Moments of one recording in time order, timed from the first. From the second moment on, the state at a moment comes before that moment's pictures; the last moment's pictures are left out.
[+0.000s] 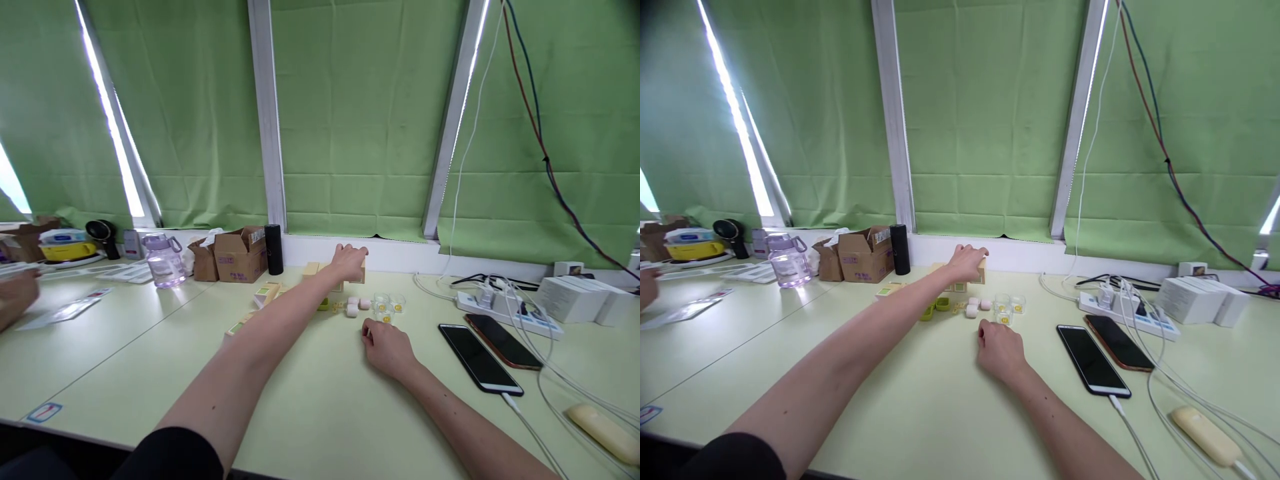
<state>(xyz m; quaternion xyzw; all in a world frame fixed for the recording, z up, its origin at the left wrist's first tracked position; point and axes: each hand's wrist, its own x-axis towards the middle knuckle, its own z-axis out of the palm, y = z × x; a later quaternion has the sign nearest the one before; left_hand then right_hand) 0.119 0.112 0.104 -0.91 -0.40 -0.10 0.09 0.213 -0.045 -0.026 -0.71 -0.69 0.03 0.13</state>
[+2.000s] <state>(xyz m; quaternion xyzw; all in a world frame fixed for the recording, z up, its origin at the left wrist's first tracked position) 0.176 0.144 0.010 -0.82 -0.55 -0.08 -0.09 0.213 -0.045 -0.030 -0.69 -0.71 0.00 0.14</state>
